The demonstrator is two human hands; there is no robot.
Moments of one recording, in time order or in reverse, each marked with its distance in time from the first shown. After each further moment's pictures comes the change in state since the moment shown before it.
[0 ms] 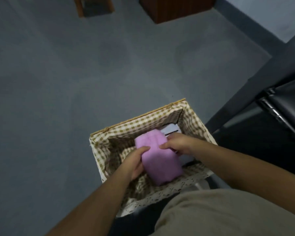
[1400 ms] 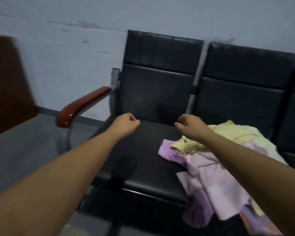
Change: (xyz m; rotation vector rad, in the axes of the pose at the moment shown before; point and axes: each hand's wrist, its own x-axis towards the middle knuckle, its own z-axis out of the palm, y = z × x) left_hand -0.293 -0.027 0.511 1.446 -0.730 1.129; right_hand -0.567 0.227 -0.221 -0.137 1.485 0.171
